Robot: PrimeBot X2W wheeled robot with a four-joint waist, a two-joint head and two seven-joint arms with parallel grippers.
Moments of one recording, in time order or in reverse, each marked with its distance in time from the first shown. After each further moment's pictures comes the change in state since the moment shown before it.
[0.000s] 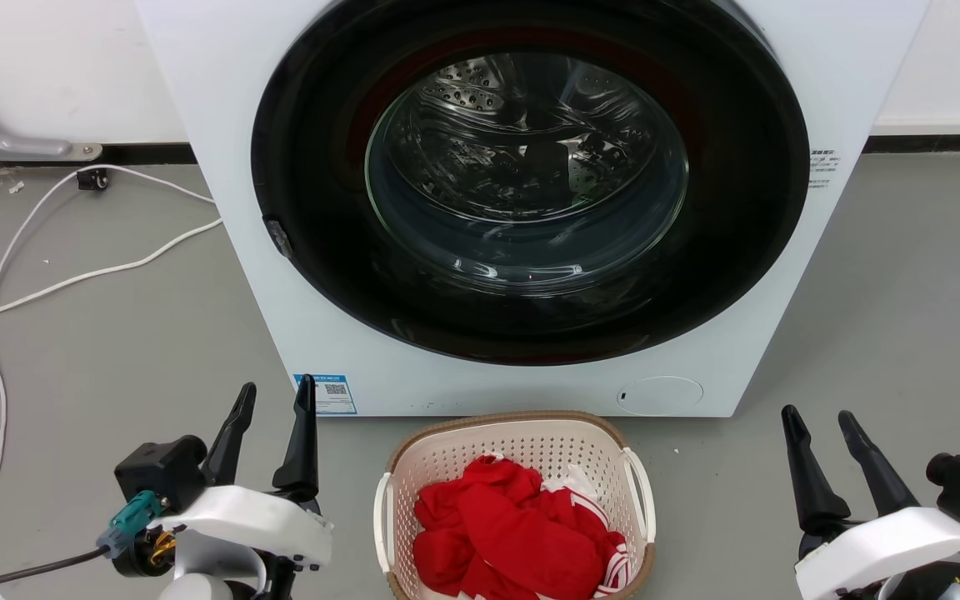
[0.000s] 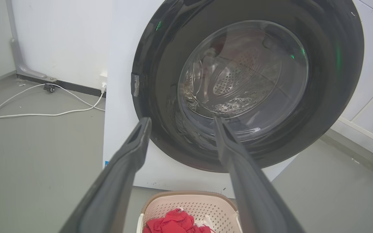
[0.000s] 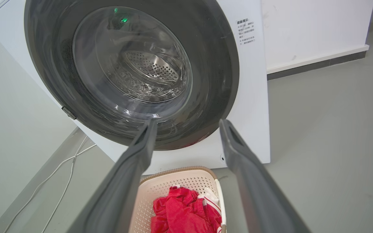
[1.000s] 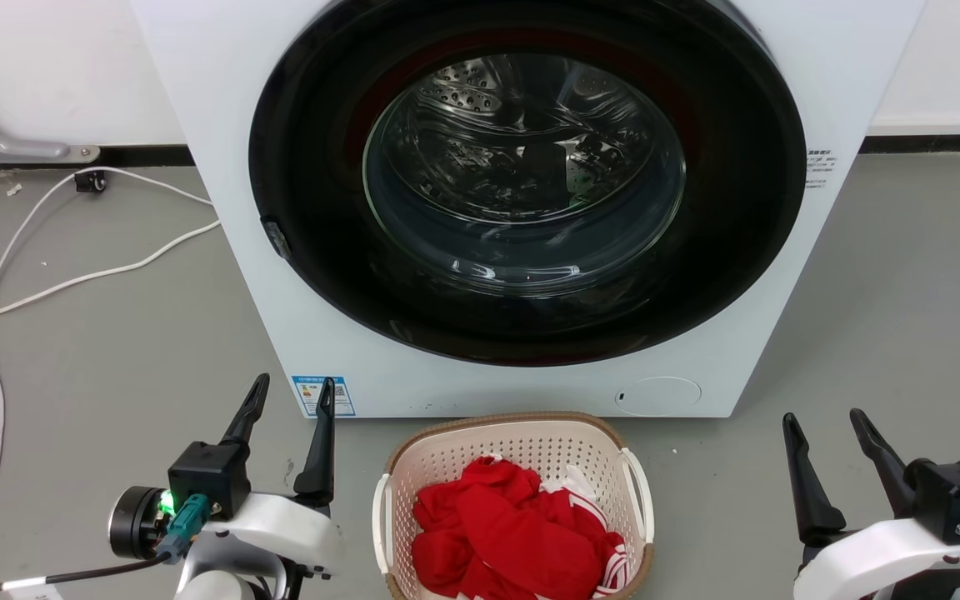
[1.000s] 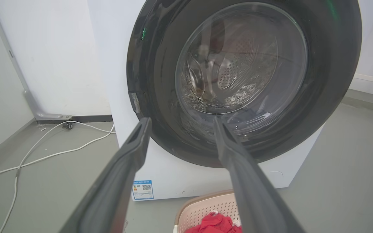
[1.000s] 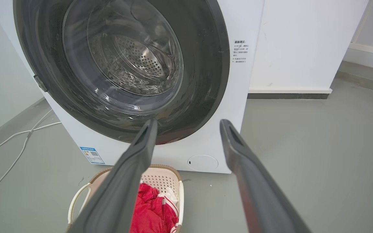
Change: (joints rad) left arm -0.018 0.028 -0.053 0.034 0.242 0.033 -0.066; right arm 0.031 0.002 0.000 -0.067 -0.277 0.000 0.000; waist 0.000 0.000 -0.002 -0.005
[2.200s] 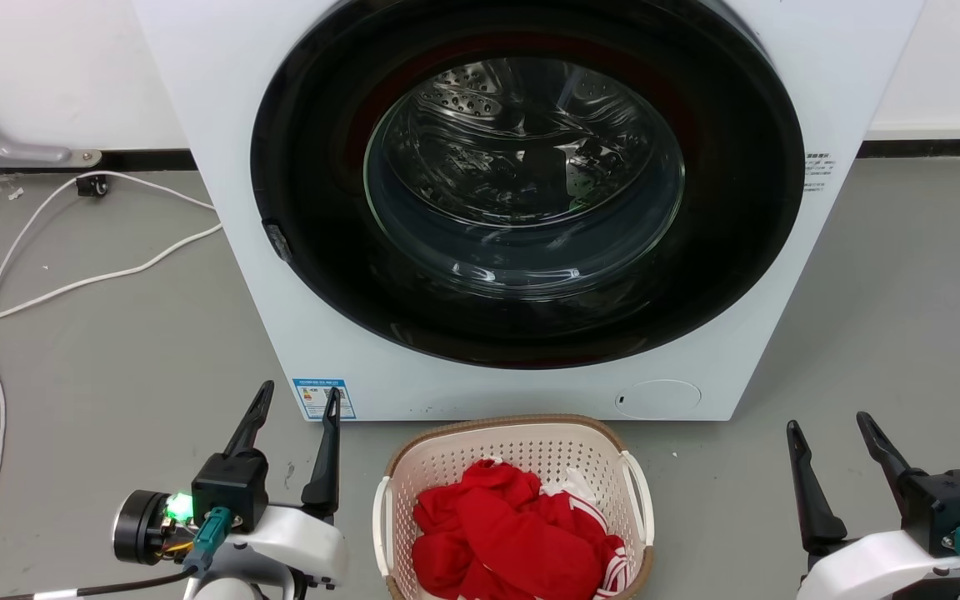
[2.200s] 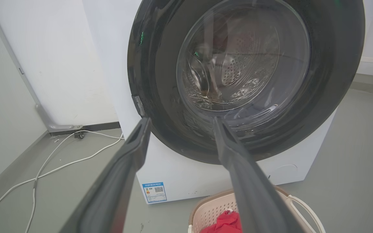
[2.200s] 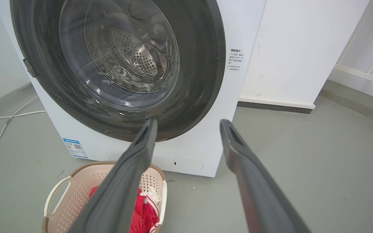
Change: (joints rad) left arm 0.003 -0.007 -0.006 0.034 0.106 0.020 -0.042; right arm 0.019 0.002 -0.009 -0.010 -0.123 0.000 -0.031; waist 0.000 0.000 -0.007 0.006
